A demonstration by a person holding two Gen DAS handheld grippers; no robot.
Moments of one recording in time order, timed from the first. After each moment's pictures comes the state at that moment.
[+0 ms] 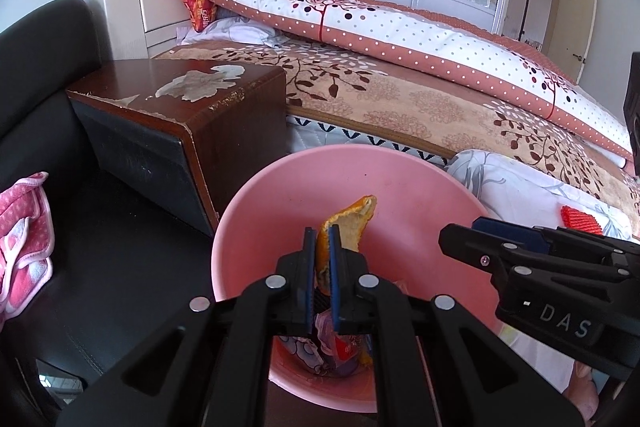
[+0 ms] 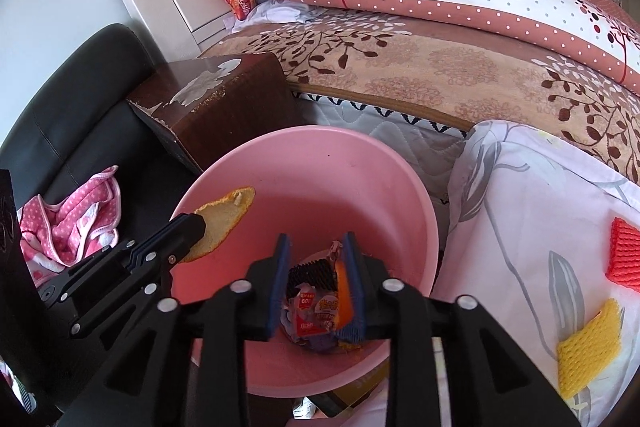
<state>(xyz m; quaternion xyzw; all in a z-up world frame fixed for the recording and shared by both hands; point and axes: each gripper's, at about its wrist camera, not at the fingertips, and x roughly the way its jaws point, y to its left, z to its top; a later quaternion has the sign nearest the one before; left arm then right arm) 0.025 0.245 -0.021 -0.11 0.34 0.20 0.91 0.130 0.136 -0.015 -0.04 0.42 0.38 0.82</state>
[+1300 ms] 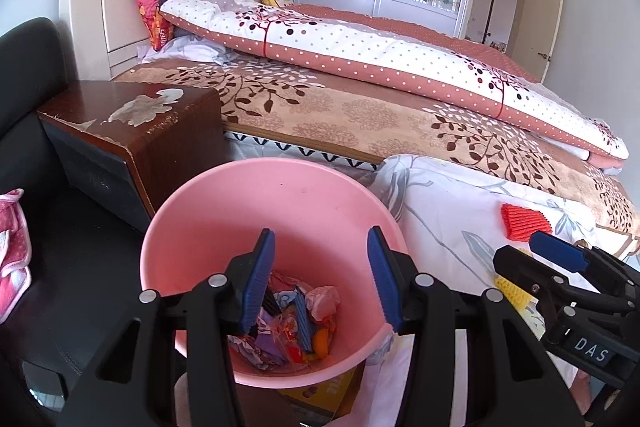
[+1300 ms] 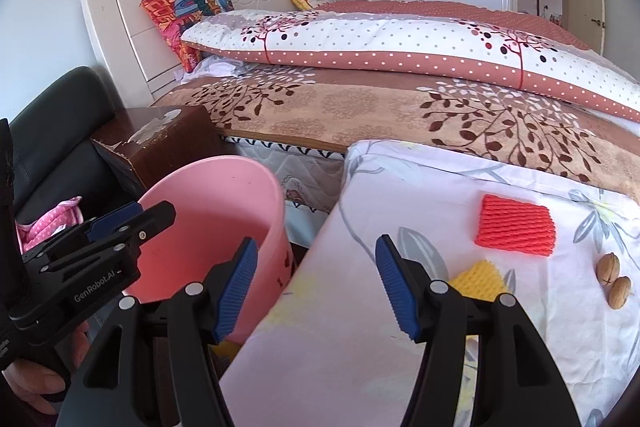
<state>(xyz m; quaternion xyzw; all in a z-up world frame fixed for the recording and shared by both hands) 0.029 0.178 0.005 -0.10 0.32 0.14 0.93 0.102 -0.004 0.005 -0.02 0.35 0.28 0.89</state>
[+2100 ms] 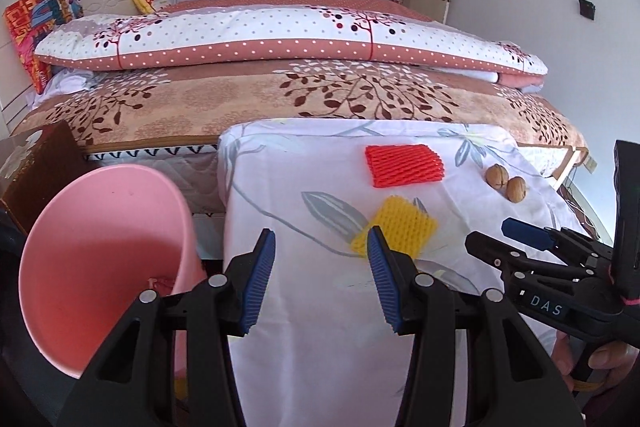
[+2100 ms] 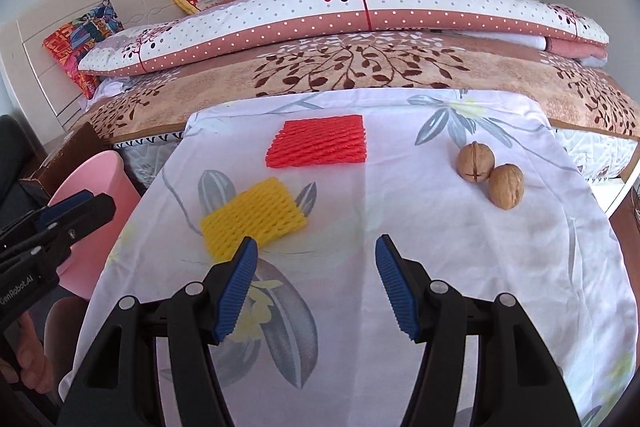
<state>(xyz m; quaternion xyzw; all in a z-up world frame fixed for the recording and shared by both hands) 0.070 0.046 -0.015 -0.02 0.35 -0.05 0.93 0.114 -0.154 -0.045 0.04 0.39 0.13 0.91</state>
